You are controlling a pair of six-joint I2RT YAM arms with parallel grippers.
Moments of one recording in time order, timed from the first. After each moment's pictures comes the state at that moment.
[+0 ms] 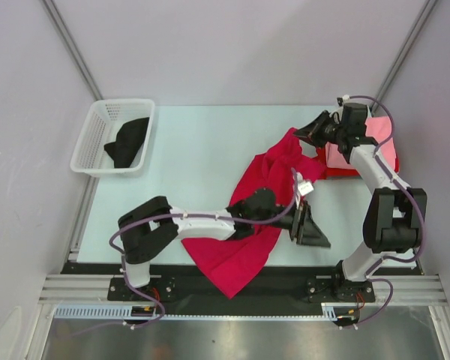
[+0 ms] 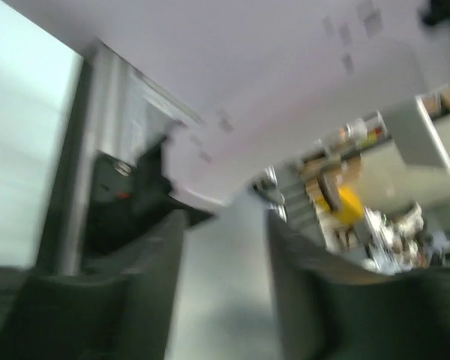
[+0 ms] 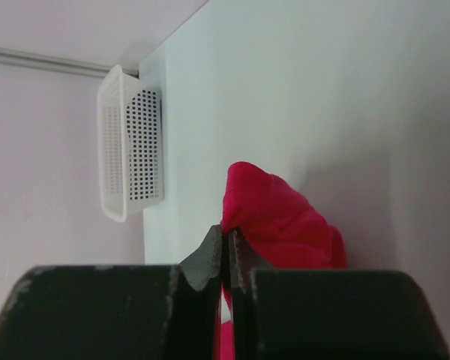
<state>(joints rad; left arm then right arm) -1.15 1.86 1.12 0.76 0.59 -0.95 0.00 1.65 1.28 -0.15 -0.62 0.77</state>
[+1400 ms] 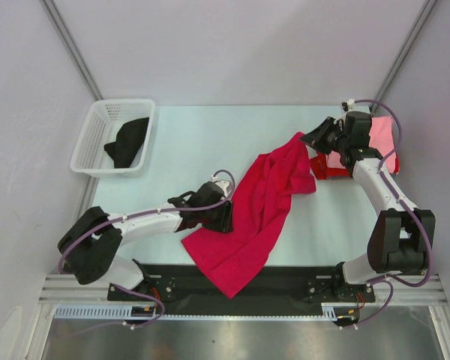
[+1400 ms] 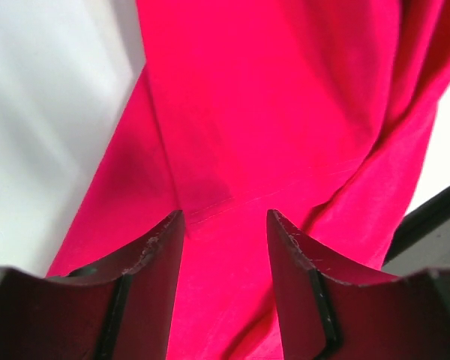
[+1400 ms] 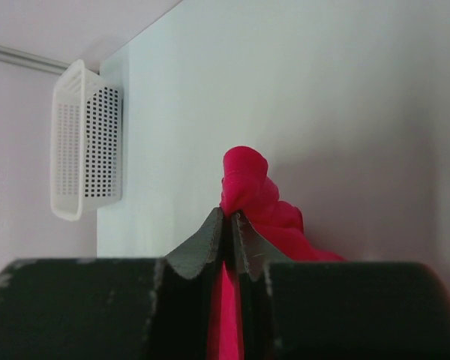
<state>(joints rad) -0.83 1.44 0.73 -0.23 0.09 -0.55 0.01 1.47 1.13 -0.12 -0.44 0.66</state>
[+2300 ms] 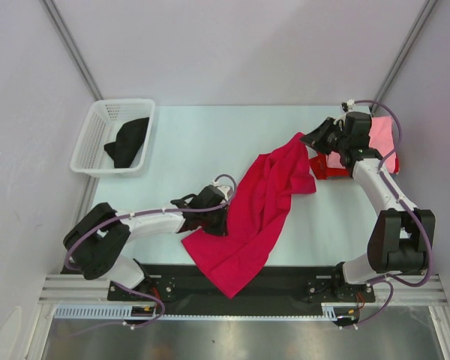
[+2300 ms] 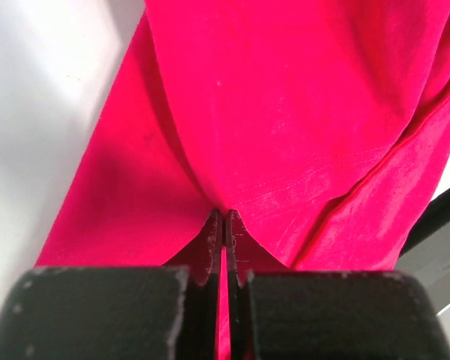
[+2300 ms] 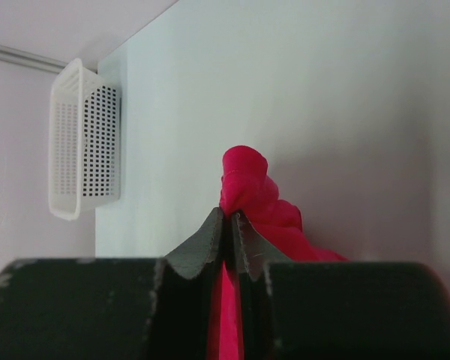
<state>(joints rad) -0.83 1.49 0.70 -0.19 0.13 -0.55 0.01 1.47 1.13 -0.12 -0.44 0.66</state>
